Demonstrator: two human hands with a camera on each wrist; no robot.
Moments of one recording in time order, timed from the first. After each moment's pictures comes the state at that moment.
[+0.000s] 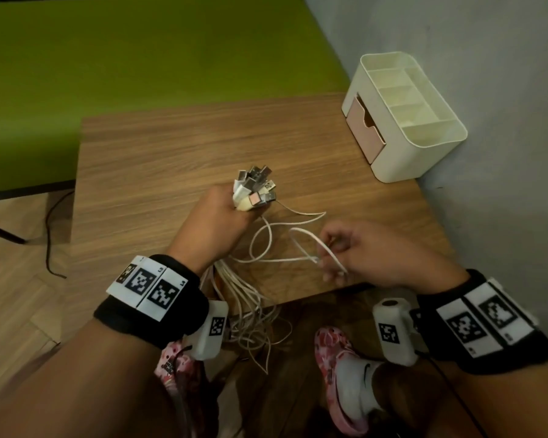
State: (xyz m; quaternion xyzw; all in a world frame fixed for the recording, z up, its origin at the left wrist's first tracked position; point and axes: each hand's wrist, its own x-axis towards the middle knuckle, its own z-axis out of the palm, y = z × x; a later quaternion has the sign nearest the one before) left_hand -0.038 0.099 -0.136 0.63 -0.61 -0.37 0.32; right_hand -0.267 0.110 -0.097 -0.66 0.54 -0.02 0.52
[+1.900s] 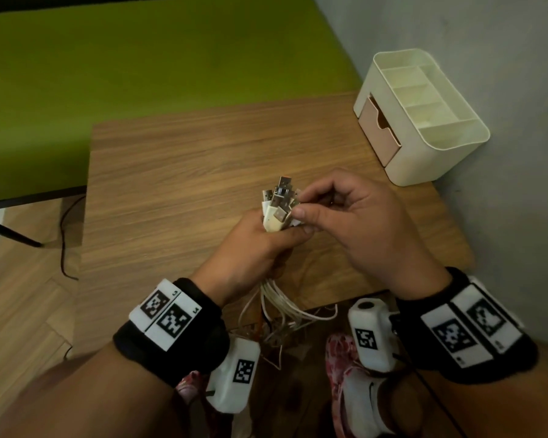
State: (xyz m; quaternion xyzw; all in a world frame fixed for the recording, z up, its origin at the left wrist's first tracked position) left_hand -0.064 0.119 -0.132 0.45 -0.45 -0.66 0.40; right_hand -0.227 0.096 -0.098 -0.69 0.45 -0.39 0.41
